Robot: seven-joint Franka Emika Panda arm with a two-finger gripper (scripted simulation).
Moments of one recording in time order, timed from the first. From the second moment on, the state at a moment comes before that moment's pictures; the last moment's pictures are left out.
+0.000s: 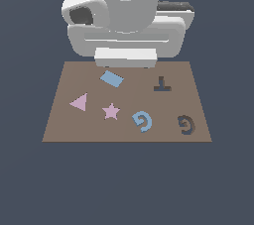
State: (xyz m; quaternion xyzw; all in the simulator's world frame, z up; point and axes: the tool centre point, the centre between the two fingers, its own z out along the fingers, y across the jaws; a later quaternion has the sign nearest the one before) arm -0.004 0.000 0.171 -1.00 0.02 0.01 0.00
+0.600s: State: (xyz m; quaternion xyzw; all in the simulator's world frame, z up) arm 0.009 0.002 0.156 -1.00 -0.02 0.00 0.00
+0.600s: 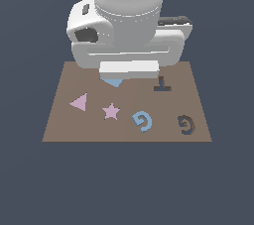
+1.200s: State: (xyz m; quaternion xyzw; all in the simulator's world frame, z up) arm 0.057 0.022 0.096 -0.99 -0.15 0.00 0.00
